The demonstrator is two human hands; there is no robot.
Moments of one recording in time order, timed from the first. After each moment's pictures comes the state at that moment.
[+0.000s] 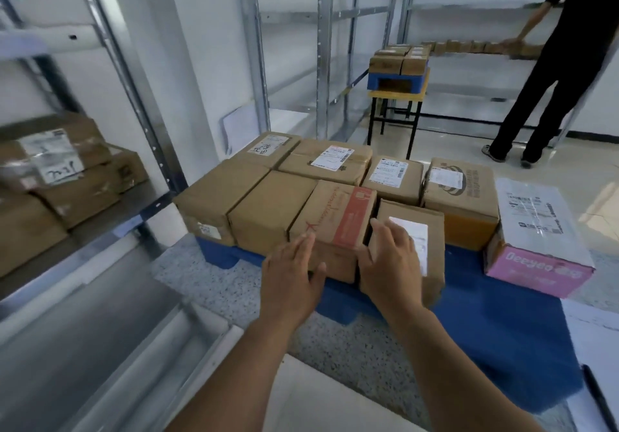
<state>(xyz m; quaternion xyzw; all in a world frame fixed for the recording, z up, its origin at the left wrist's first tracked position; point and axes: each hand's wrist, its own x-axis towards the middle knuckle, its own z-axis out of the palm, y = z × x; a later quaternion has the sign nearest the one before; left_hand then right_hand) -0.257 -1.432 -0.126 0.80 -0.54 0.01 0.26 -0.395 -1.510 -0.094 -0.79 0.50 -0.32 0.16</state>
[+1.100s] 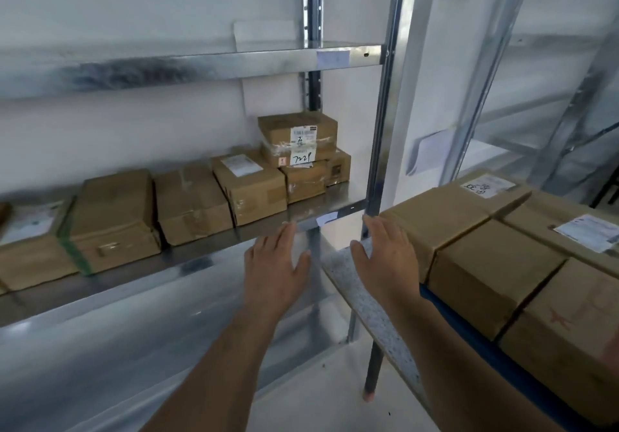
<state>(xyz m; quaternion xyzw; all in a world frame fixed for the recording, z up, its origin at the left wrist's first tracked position) -0.040 -1.223 -0.090 0.93 -0.23 0.14 0.24 -0.114 -1.387 -0.074 -0.92 0.17 -0.27 0.21</state>
